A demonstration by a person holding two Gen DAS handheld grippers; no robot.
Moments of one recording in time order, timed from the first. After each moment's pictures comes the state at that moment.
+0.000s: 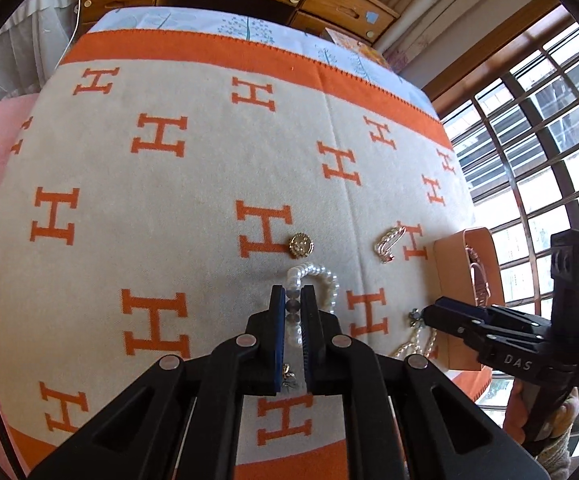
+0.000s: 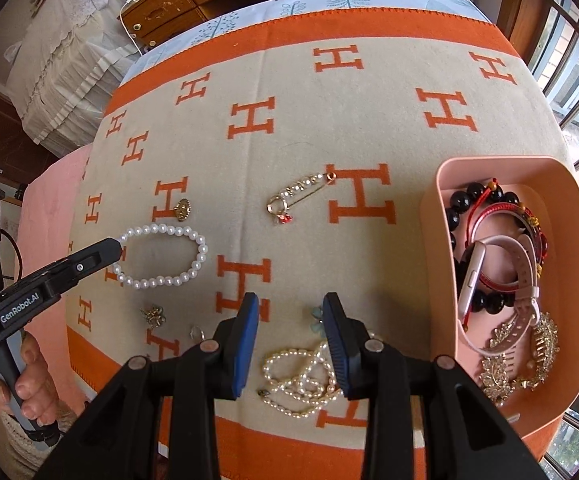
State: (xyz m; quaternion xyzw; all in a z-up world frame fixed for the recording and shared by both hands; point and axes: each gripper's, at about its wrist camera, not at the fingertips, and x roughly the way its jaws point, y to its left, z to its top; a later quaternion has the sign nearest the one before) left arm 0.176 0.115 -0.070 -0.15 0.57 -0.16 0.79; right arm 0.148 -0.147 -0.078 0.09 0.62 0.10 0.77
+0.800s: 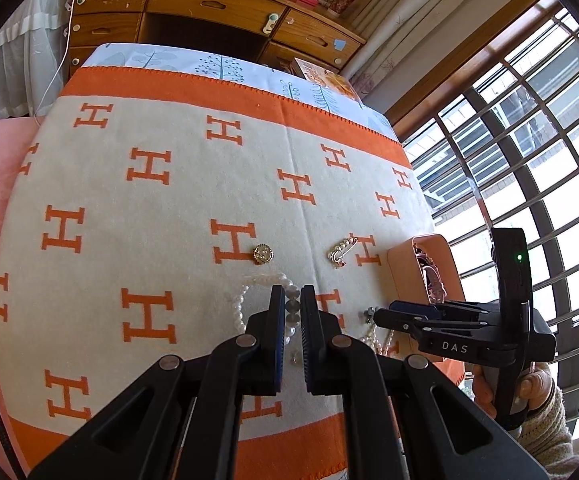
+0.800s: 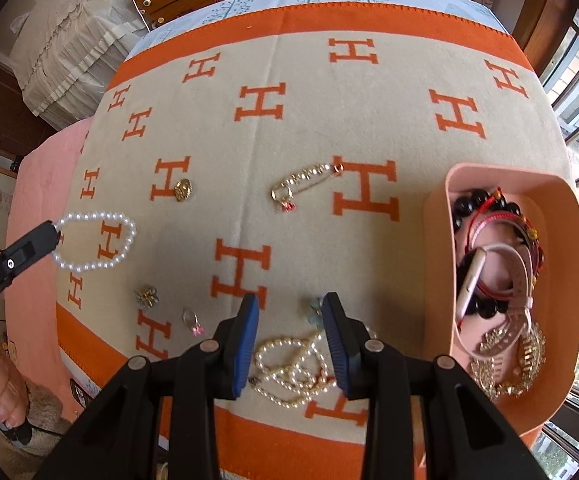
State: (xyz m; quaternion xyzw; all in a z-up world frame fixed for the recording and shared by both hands) left arm 0.150 0.117 -0.027 -0.17 0.53 -0.20 0.81; right arm 0.144 -0.145 -0.080 0.05 0.65 0.11 0.75
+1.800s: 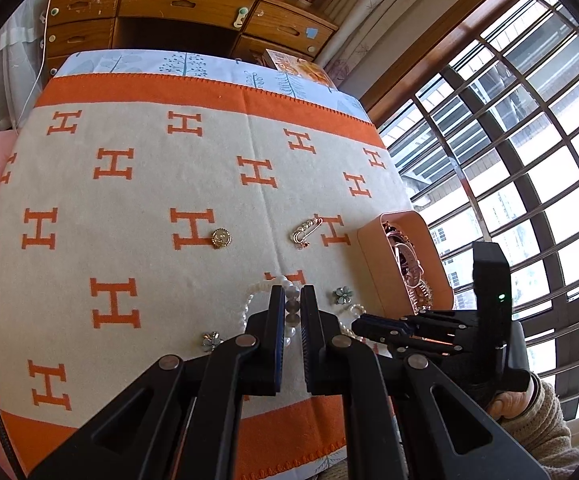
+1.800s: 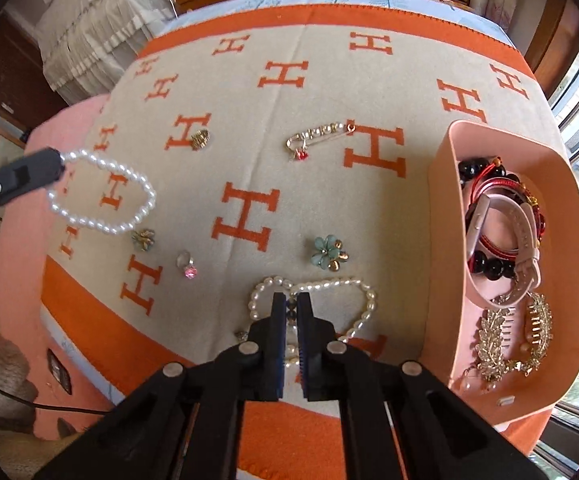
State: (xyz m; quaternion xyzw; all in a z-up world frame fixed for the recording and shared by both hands) left arm 0.135 0.086 -0.013 -0.14 0.53 -0.23 0.80; right arm 0.099 -0.140 -0.079 0.02 0.61 0.15 0.78
